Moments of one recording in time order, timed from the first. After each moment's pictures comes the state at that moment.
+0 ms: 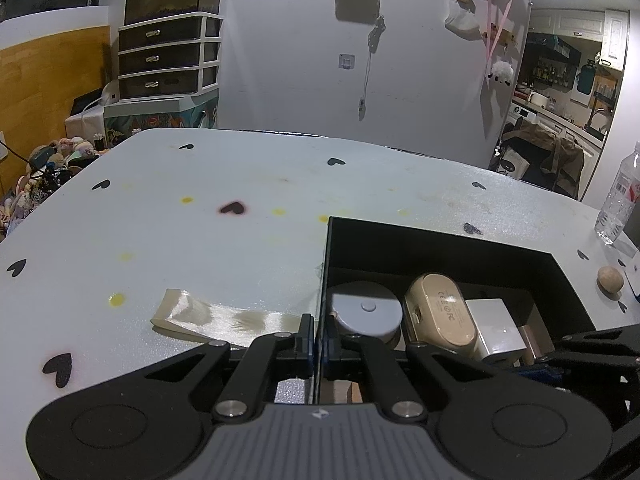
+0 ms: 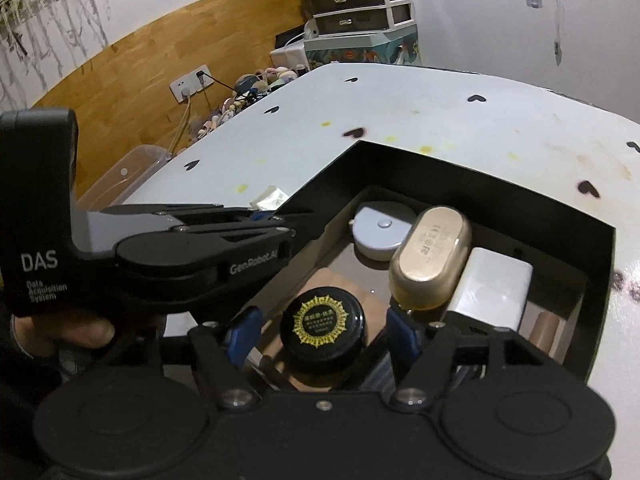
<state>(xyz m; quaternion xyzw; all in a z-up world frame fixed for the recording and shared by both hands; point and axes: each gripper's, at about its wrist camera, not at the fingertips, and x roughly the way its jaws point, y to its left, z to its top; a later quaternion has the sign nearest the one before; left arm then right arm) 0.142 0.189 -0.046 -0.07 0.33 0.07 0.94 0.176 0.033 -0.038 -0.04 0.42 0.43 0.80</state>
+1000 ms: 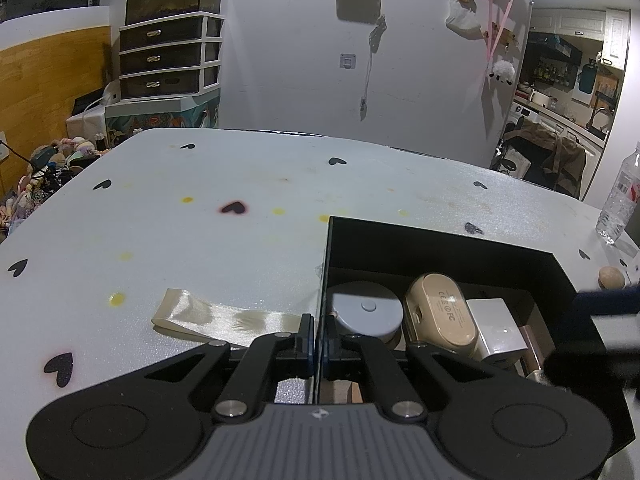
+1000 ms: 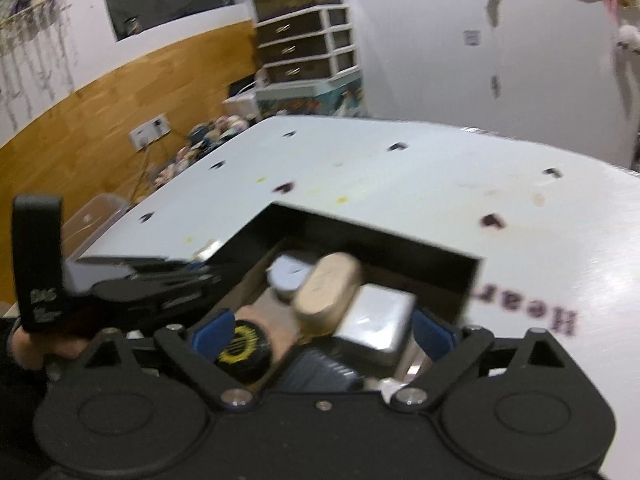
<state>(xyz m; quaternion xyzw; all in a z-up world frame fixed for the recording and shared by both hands) 0.142 0.189 -0.047 -0.07 0.33 0.07 0.94 0.192 -0.032 -0.007 -0.03 0.36 0.35 0.87</state>
